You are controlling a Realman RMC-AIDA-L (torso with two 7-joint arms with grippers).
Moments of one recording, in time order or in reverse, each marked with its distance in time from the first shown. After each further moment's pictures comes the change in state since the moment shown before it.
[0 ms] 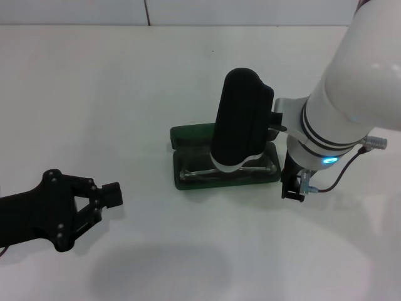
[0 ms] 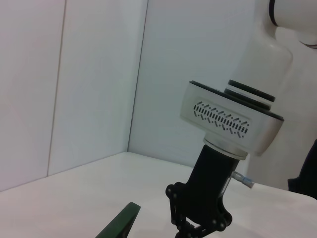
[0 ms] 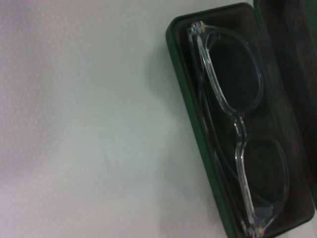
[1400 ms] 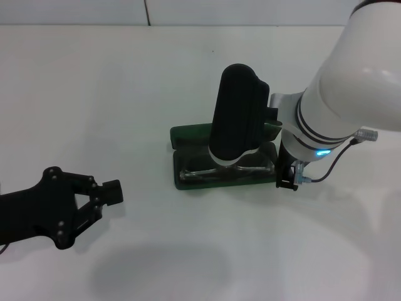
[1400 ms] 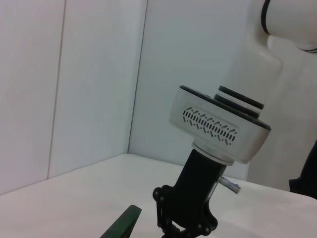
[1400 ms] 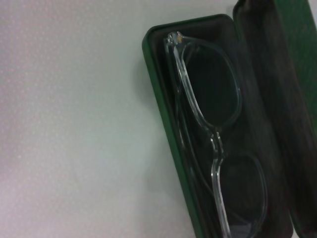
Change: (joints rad) left arm -0.005 0.000 -0.003 0.000 -0.001 0.000 0.002; right arm 0.013 0.000 -0.008 0.063 -0.021 0.092 -0.029
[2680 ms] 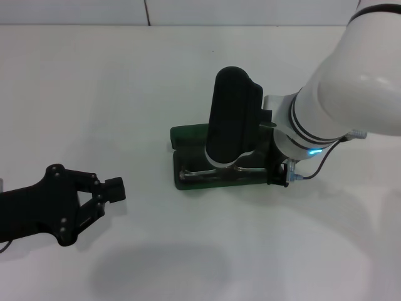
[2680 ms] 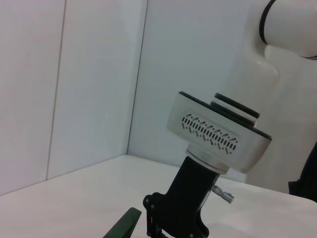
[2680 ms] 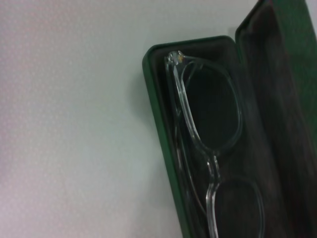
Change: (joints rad) left arm -0.013 0.000 0.000 -0.011 -0.001 -0.003 -0.006; right arm 0.001 0.000 -0.016 0.039 0.007 0.095 -0.046
